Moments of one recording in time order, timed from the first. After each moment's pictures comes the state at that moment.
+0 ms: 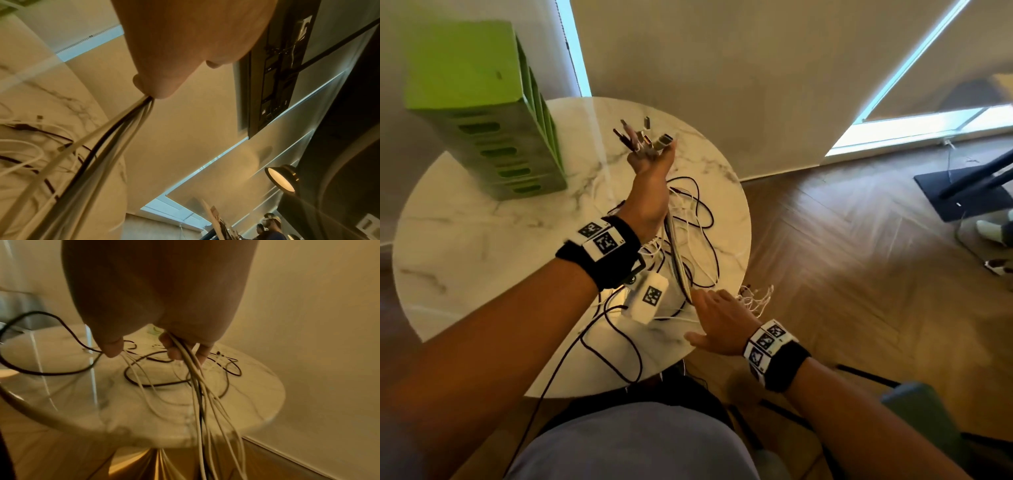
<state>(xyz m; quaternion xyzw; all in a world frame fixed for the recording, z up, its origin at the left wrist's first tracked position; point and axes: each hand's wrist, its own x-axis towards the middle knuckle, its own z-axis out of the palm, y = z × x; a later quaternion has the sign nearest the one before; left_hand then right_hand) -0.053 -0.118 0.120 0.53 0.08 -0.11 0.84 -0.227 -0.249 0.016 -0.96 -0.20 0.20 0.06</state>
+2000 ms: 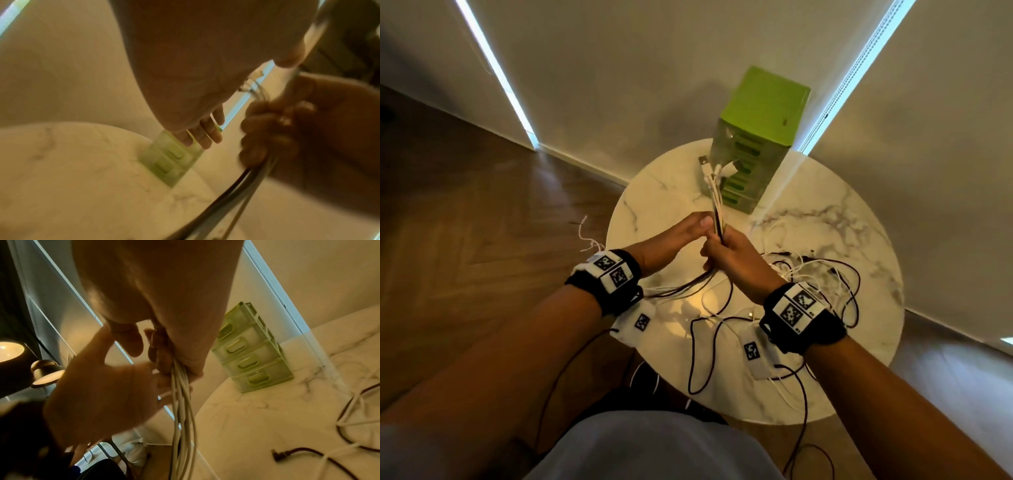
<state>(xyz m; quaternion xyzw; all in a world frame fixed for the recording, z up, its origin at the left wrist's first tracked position) -0.140 0.152 0.092 0.72 0.03 -0.13 0.68 -0.096 -0.005 0.116 -0.75 -0.19 0.30 0.55</state>
